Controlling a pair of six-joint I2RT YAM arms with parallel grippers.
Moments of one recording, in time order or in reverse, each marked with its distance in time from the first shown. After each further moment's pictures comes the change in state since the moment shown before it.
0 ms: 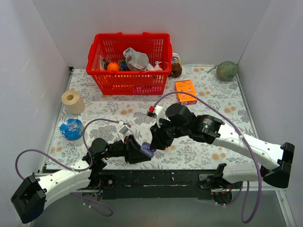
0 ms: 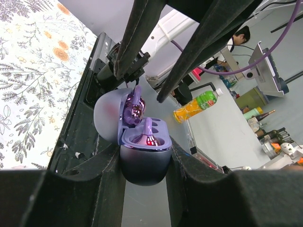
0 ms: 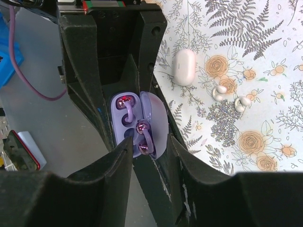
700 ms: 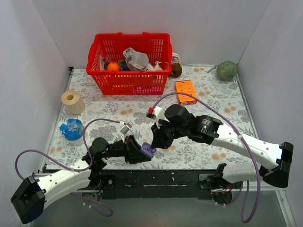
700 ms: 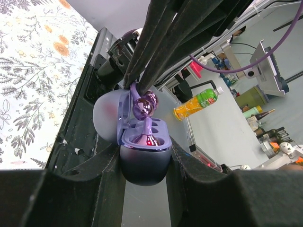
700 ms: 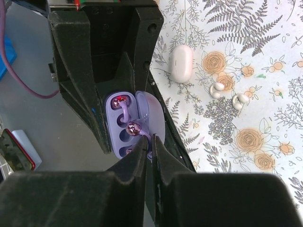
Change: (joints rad) left arm 0.000 -0.014 0.013 -0.041 0.004 0.003; right arm 0.008 0.009 -0.011 -0.001 0.012 -0.007
